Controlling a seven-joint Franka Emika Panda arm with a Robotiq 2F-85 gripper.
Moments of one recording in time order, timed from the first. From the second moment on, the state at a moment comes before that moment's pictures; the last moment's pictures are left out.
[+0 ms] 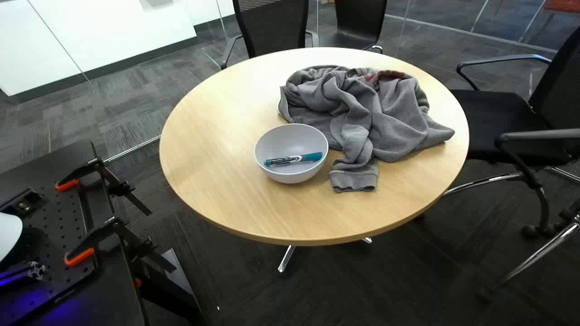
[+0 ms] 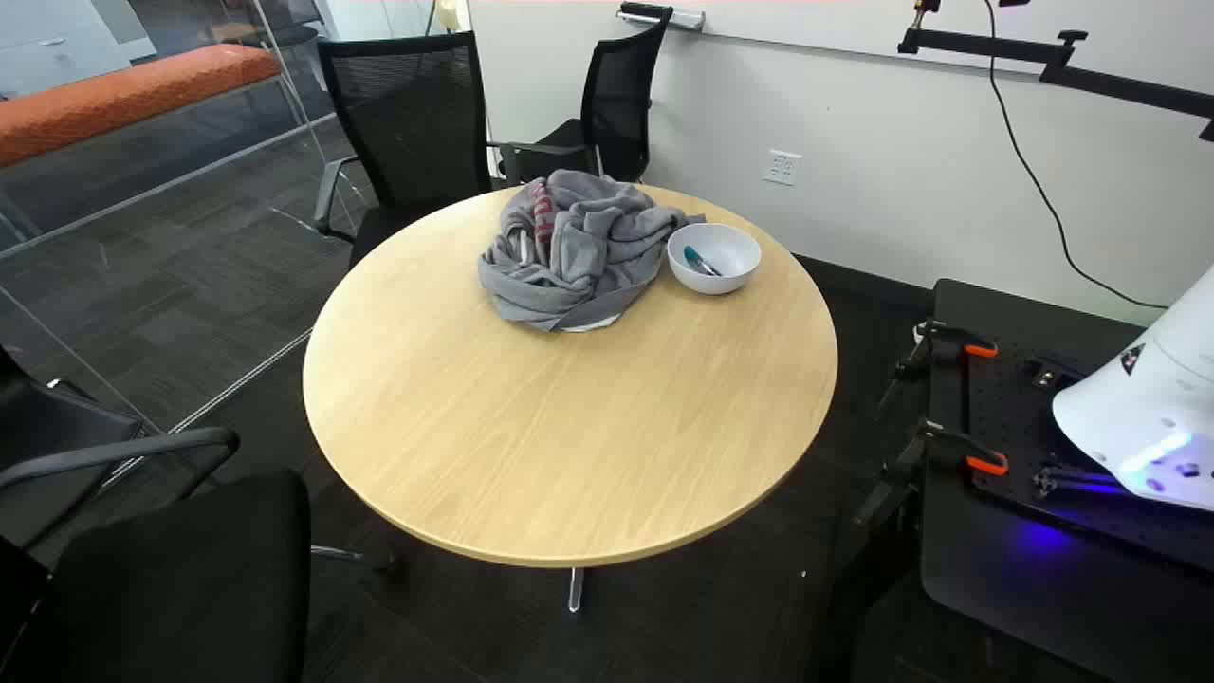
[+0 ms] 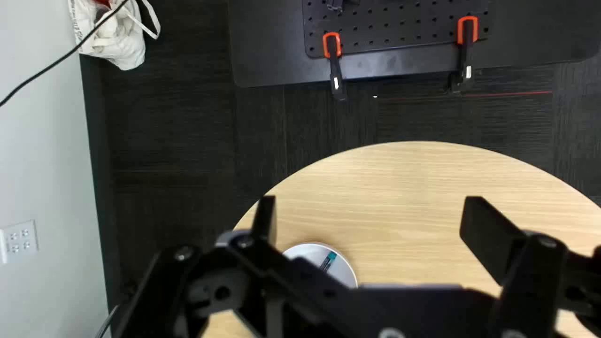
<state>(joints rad) -0.06 -0.56 0.05 -2.19 -0.17 1.43 0.05</state>
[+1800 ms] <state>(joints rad) -0.14 -0.23 -0.07 -2.19 -0.17 2.16 0.29</state>
